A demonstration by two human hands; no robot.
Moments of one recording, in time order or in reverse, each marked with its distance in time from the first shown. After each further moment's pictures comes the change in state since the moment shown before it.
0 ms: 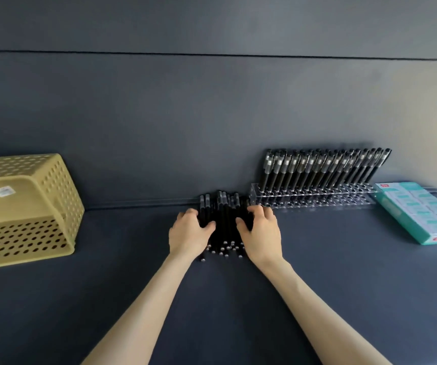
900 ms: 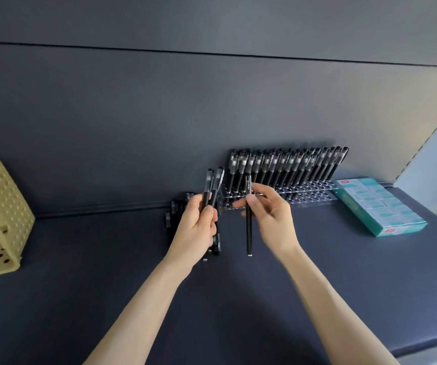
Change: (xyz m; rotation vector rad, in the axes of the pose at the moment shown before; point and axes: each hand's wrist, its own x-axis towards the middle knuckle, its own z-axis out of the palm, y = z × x) left_hand -0.042 0.067 0.004 -0.869 -0.264 0.188; right_hand 0.011 0.023 -0.080 0.779 -0.009 -0.074
